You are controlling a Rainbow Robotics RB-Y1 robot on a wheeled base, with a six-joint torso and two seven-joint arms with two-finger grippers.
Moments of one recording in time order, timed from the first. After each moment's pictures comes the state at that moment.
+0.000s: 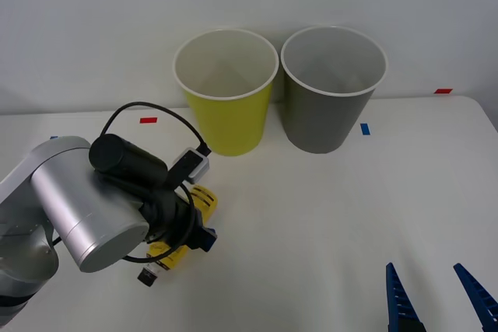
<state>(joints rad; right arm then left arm) 1.05 -0.42 0.31 -2.22 -0.33 -0.47 1.56 -0.34 0.56 -0.50 -2.23 0.49 1.66 -1.33</state>
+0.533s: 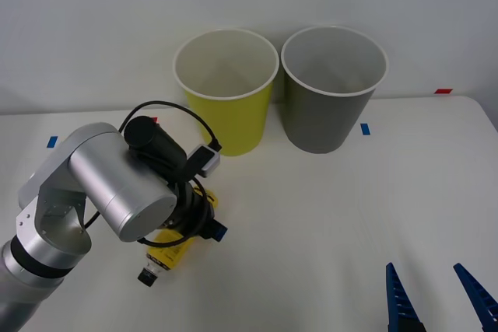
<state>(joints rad) 1.05 -0.42 0.31 -2.22 -0.33 -0.47 1.56 -0.41 0.47 -0.50 -2.07 0.47 1.69 -1.36</state>
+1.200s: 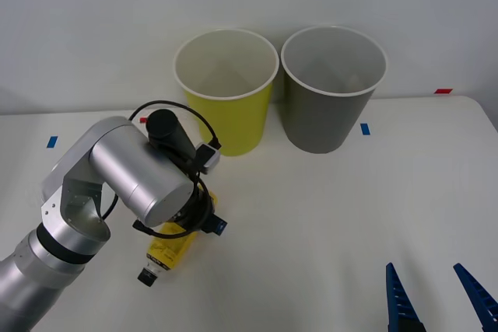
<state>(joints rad) 1.05 -0.42 0.31 -2.22 -0.33 -0.47 1.56 -0.46 0.41 -0.50 -1.96 0.40 1.73 -1.37</state>
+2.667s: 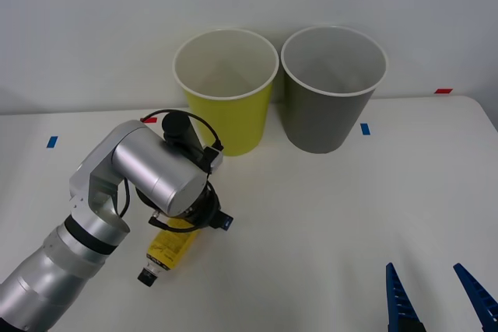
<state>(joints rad) 1.05 -0.42 0.31 -2.22 -0.33 -0.47 1.56 -0.47 0.33 -0.48 -1.77 0.36 1.64 -1.38</state>
